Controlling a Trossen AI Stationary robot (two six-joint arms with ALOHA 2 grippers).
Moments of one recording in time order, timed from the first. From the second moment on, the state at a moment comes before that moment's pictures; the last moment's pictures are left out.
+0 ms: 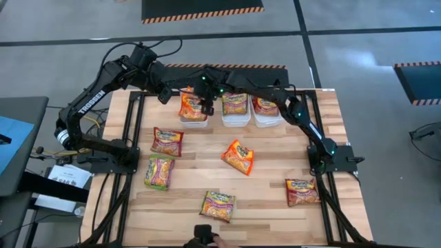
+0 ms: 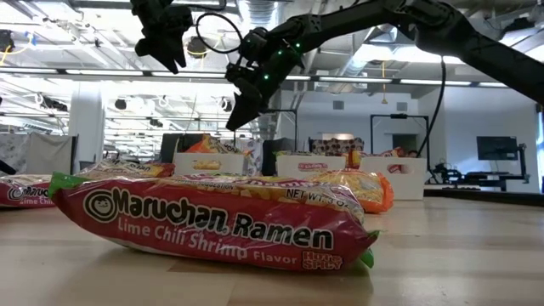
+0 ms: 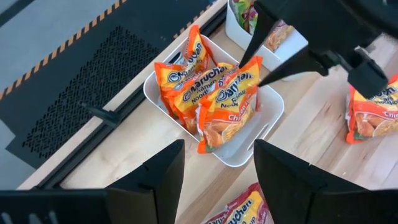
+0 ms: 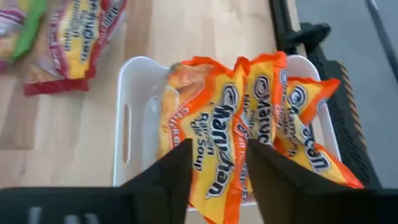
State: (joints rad) left arm 0.83 1.29 1.50 -1.09 0.07 0.03; right arm -0.44 2.39 2.35 -0.81 -0.18 -0.37
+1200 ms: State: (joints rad) left arm 0.83 1.29 1.50 -1.09 0.06 0.01; right arm -0.44 2.47 2.33 -0.72 -0.13 -0.37
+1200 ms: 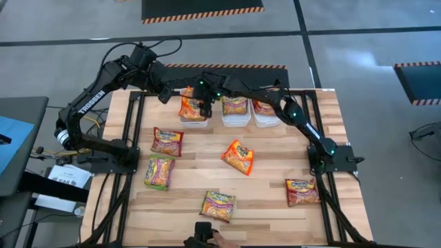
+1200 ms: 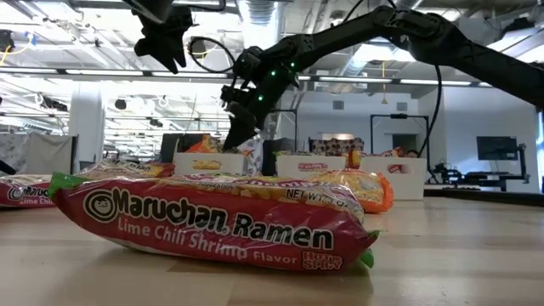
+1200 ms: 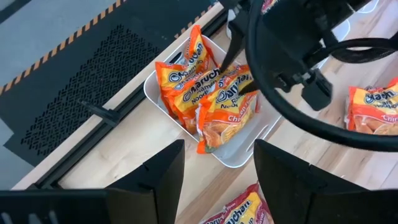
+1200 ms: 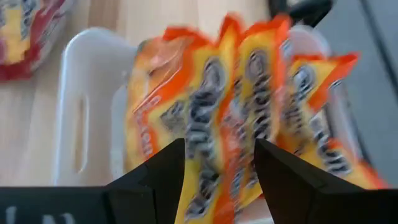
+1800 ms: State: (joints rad) left arm 0.83 1.29 1.50 -1.09 0.04 0.03; right arm -0.42 2.49 2.33 -0.73 -0.05 -0.37
